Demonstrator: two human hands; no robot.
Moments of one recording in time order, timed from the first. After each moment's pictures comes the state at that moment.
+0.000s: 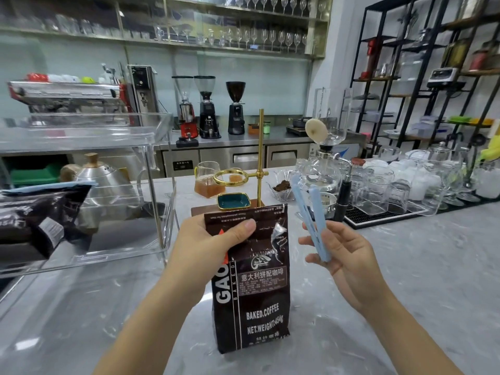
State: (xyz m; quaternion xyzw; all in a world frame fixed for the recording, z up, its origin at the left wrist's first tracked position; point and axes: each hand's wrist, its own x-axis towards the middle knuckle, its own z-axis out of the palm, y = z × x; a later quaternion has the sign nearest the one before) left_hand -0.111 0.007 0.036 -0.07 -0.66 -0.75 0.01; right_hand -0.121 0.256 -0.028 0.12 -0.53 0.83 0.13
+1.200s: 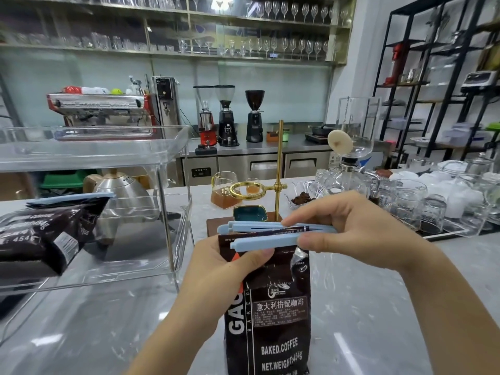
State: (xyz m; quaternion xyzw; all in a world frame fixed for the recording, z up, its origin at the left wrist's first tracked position) left_hand -0.114 0.009 0.029 -0.09 -0.67 -0.74 0.02; right_hand -0.143 0.238 0.088 0.32 -0.79 0.52 -0.03
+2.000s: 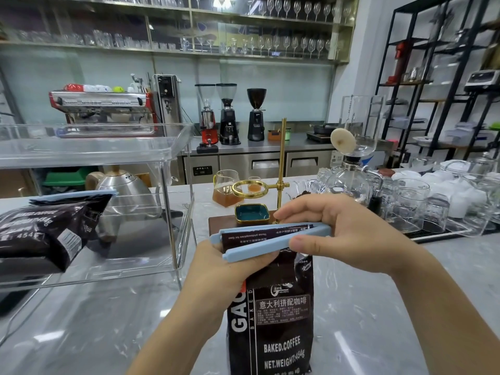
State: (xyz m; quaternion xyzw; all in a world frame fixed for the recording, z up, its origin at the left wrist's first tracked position) left_hand -0.114 0.009 0.028 -0.08 -0.63 -0.77 0.00; right_hand -0.139 0.224 0.086 0.31 -0.83 0.47 -0.02
